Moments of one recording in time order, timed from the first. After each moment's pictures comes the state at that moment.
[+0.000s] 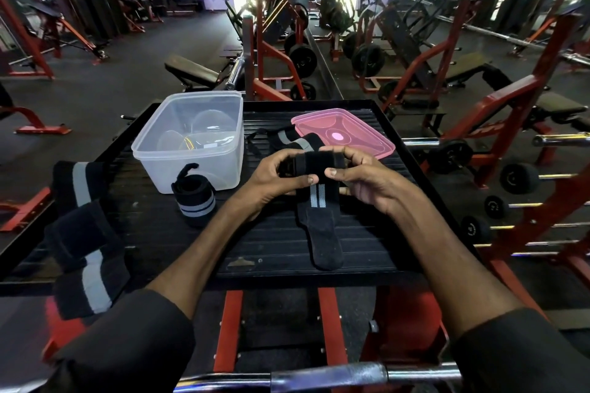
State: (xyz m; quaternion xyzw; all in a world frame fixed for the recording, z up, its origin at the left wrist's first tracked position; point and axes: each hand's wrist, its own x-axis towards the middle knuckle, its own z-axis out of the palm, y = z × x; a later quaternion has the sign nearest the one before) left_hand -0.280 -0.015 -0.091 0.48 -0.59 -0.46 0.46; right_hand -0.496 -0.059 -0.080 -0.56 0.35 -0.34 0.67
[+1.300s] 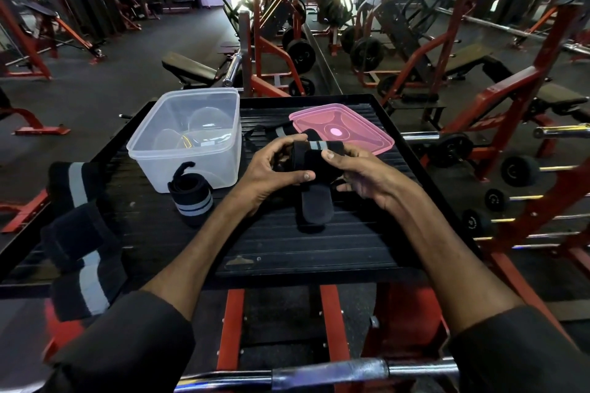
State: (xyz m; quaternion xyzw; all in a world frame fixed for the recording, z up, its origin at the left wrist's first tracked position) left_hand -0.280 -0.018 -0.091 0.43 -0.61 -0.43 0.51; right_hand -0.492 -0.057 -0.080 -0.58 0.39 -0.32 0.63
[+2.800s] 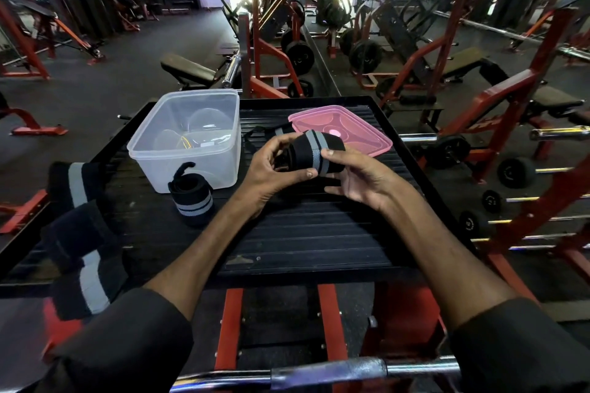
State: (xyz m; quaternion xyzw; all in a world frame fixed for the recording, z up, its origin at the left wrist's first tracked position) left_hand -0.290 -0.014 -0.090 0.43 -0.59 -0.39 0.56; right_hand -0.488 -0.052 -0.074 -0.53 0.32 -0.33 0.71
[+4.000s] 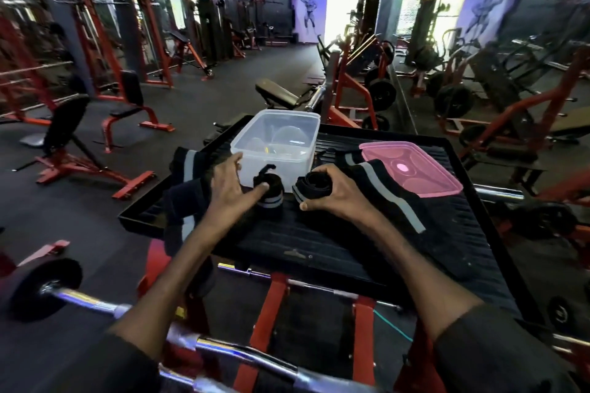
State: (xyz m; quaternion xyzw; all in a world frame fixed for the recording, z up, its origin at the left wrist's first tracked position) left_hand -0.163 0.094 -0.086 0.74 -0.48 -0.07 0.47; right_hand -0.377 -0.035 -0.086 -0.81 0.35 -0.27 0.38
